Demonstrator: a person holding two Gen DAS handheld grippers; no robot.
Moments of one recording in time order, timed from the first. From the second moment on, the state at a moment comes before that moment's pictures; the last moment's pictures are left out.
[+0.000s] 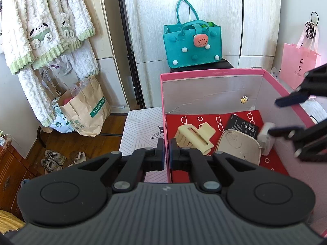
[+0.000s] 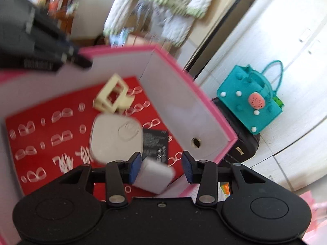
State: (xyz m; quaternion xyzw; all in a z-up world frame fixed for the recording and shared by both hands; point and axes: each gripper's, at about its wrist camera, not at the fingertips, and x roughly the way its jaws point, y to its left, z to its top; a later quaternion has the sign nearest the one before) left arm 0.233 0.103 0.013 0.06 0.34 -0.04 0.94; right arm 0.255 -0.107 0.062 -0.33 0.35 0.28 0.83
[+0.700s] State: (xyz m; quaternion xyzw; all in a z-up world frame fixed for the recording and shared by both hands) left arm 0.237 0.104 0.013 0.06 0.34 -0.04 0.94; right arm 0.190 -0.286 0.034 -0.03 0.41 0.21 0.89
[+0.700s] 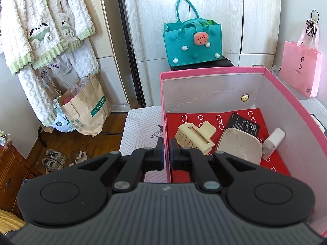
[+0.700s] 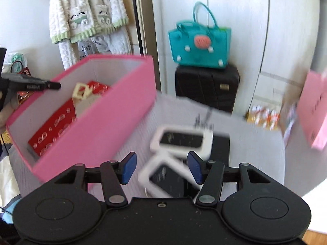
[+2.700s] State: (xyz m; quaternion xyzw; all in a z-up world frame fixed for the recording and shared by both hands) left arm 0.235 0.106 0.012 0.06 0.35 -0.05 0.93; right arm 0.184 -0.273 0.029 -0.06 0.38 0.19 0.91
